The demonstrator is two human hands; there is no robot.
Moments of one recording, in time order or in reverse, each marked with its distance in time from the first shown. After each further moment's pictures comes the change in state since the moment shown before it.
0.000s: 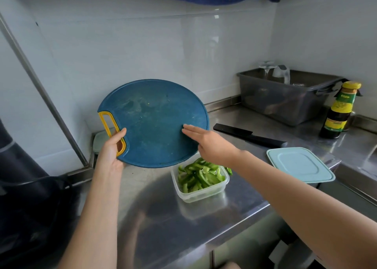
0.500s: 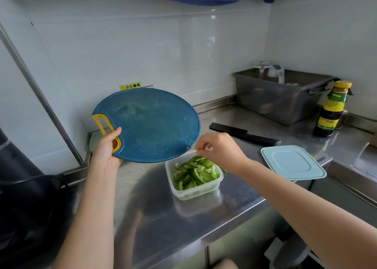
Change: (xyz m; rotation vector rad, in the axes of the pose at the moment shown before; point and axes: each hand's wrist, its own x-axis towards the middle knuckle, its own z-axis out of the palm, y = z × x) left_hand 0.000 0.003 0.004 0.003 0.047 -0.035; right_hand -0.039 0.005 -0.005 0.202 0.238 0.093
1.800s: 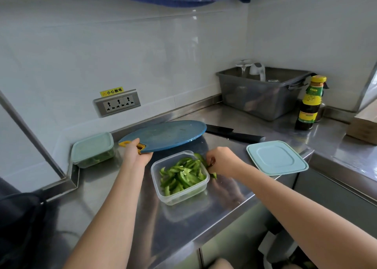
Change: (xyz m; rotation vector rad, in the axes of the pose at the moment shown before) left_hand 0.026 -0.067 0.068 -0.397 0.231 -0.365; right_hand -0.020 0.051 0.003 -0.229 -0.295 0.367
